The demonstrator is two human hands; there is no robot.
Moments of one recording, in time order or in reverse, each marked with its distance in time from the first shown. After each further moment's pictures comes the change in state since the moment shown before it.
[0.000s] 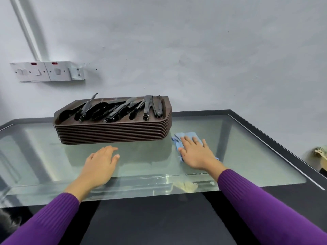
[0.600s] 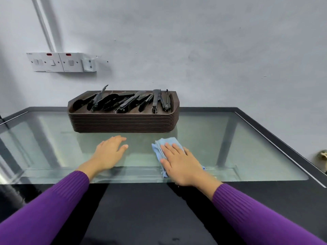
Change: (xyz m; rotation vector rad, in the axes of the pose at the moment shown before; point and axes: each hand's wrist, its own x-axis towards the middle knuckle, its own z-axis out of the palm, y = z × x) left_hand -0.003 0.000 -0.011 -0.084 -0.093 -0.007; right_hand -0.063 -0.071 0.012 0.033 0.012 -0.263
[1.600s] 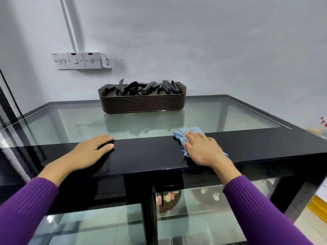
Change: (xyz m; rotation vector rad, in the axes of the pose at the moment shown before) left_hand -0.164 -0.131 -0.072 -0.079 -0.101 0.149; right_hand -0.120 -0.101 0.016 -0.032 0.123 0.291
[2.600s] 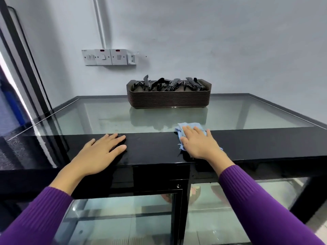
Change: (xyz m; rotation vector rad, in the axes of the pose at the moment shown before) left_hand -0.062 -0.046 -0.025 0.189 -0.015 -0.074; right_hand 0.014 -0.112 0.014 -0.012 -0.057 -0.054
